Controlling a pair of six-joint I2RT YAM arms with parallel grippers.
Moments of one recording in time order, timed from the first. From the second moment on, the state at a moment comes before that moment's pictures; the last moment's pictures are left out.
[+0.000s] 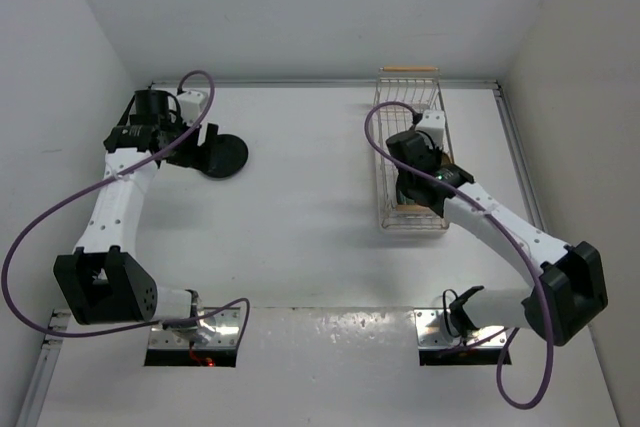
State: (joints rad) left arm 0.08 1.34 1.31 -0.83 0.20 0.25; right arm 0.56 1.29 0.96 -0.45 0.84 0.40
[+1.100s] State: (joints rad) left arm 0.10 1.37 1.30 -0.82 0.24 0.25; right arm 0.56 1.42 1.10 -0.65 0.67 0.34
